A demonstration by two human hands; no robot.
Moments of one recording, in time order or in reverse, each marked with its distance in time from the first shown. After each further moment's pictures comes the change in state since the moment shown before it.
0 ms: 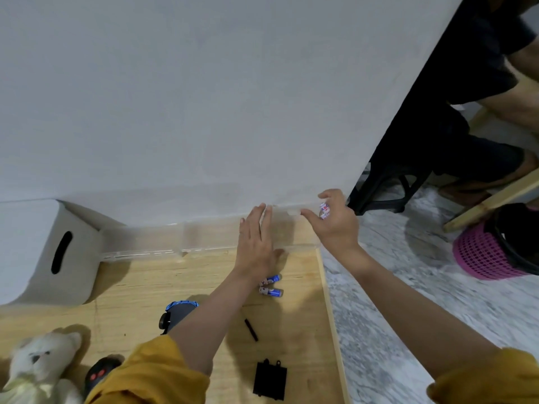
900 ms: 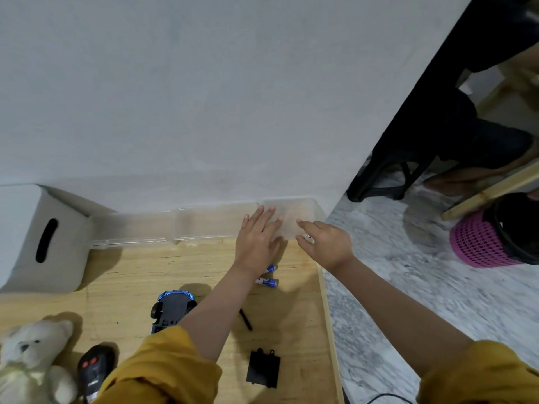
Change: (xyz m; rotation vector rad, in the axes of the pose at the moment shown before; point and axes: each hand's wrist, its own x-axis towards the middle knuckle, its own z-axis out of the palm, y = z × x) left_hand -0.005 0.000 0.027 -0.143 0.086 0.028; right_hand -0.028 0.078 0.037 -0.406 -0.011 -0.610
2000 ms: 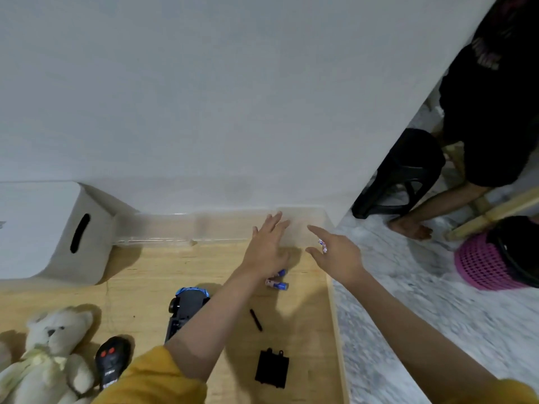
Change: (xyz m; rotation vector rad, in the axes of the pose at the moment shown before) left_hand -0.001 0.012 -0.045 -0.299 -0.326 -0.220; right_hand 0.010 -0.032 -0.049 0.131 -0.514 0.375
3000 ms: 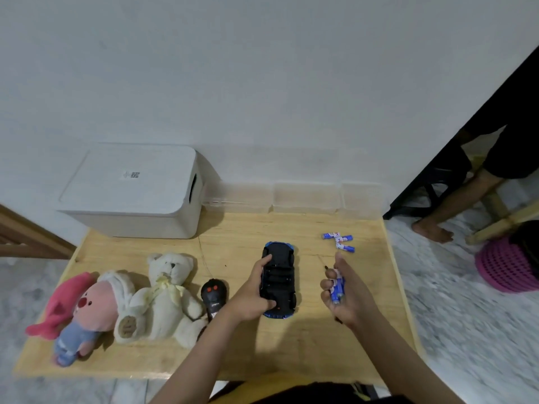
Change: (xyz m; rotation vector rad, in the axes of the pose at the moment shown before) left_hand -0.235 -0.120 -0.085 -0.634 -0.315 -0.363; right_hand -0.158 -0.194 0.059 1.780 -0.133 0.787
